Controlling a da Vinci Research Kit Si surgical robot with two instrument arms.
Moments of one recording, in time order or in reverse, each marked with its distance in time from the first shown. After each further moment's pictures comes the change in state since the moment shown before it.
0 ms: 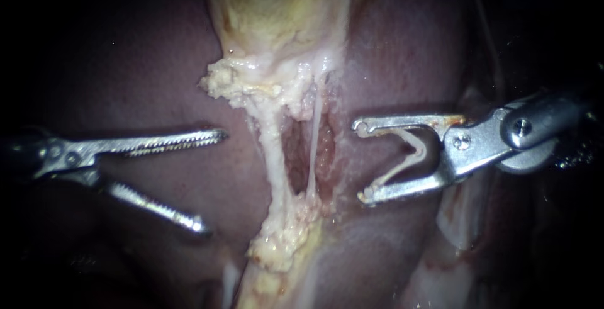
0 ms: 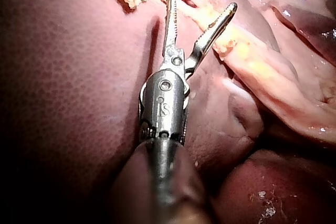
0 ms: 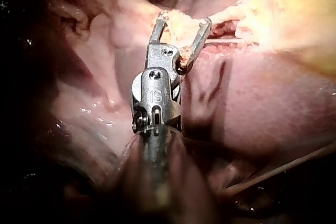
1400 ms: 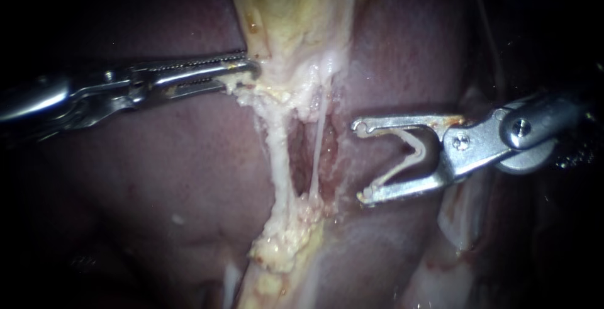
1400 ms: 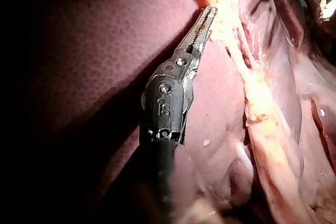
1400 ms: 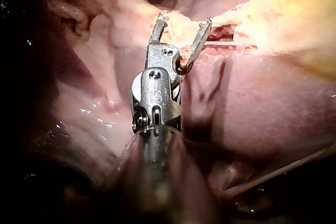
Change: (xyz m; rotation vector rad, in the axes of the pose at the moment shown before) right arm 0.000 0.000 0.000 0.000 0.000 0.000; left arm 0.002 -0.005 0.001 0.244 -0.085 -0.425
